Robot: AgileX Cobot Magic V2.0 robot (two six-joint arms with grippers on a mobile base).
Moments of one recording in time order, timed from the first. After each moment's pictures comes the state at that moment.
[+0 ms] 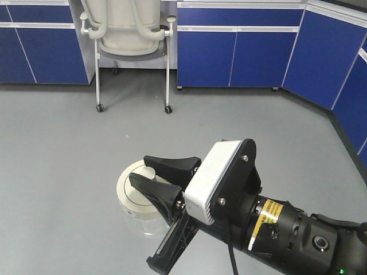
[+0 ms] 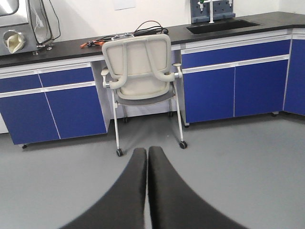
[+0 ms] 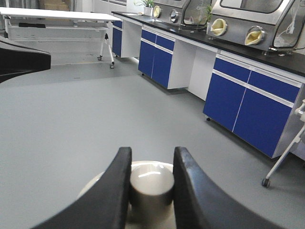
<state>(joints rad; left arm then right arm) -0.01 0.30 -0.26 0.06 0.14 0.07 0.90 1.28 -0.60 -0.20 -0.56 0.03</state>
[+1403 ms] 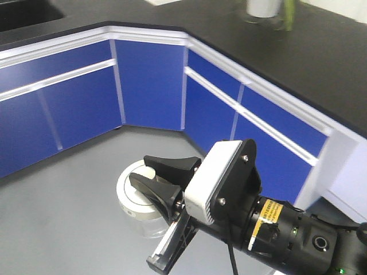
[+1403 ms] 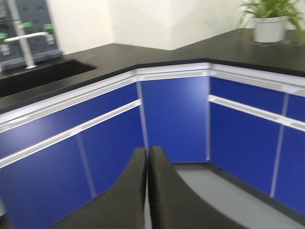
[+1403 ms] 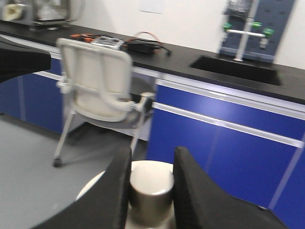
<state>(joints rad) -0.01 0.30 -0.26 0.06 0.14 0.07 0.90 1.28 -0.60 -0.19 -0.56 0.03</state>
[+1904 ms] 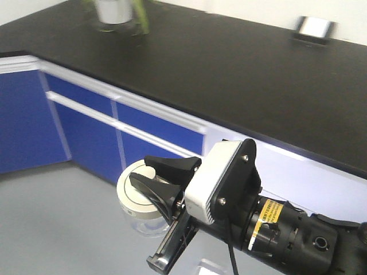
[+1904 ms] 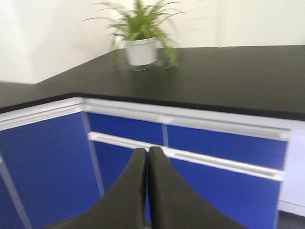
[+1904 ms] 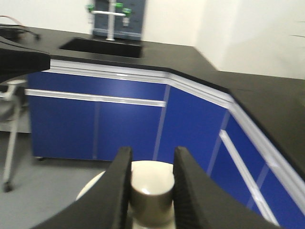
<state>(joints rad) -0.01 0.30 -0.26 0.06 0.14 0.07 0.90 1.28 -0.60 -0.19 -0.56 0.03</state>
